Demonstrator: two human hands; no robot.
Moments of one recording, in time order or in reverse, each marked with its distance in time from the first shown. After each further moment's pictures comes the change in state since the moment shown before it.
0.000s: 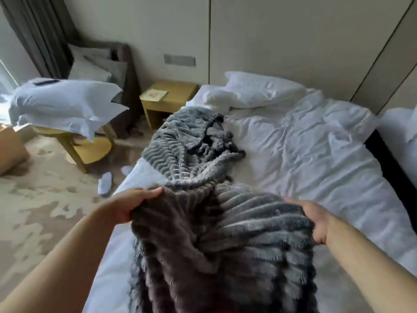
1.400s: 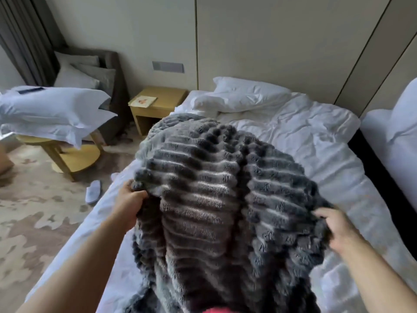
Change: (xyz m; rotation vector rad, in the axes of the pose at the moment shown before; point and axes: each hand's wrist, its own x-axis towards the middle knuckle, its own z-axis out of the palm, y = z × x) left_hand 0.020 0.000 0.057 -0.129 0.457 0.433; right_hand -0.016 0.011 -0.059 0.032 0.229 -0.457
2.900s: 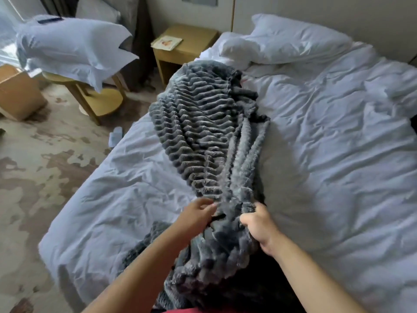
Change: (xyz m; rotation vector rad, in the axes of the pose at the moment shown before) left_hand -0.078 -0.102 0.108 0.350 -0.335 -0.361; right_hand 0.011 0.092 0.116 -0.399 -0.347 0.130
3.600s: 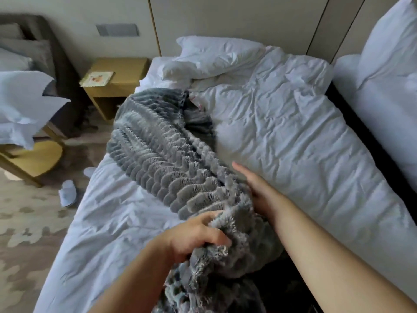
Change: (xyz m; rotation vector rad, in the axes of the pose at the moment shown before) left_hand -0.030 0.067 -0.088 -0.039 -0.941 0.113; right_hand 0.032 -0.083 0.028 0.598 0.087 0.242
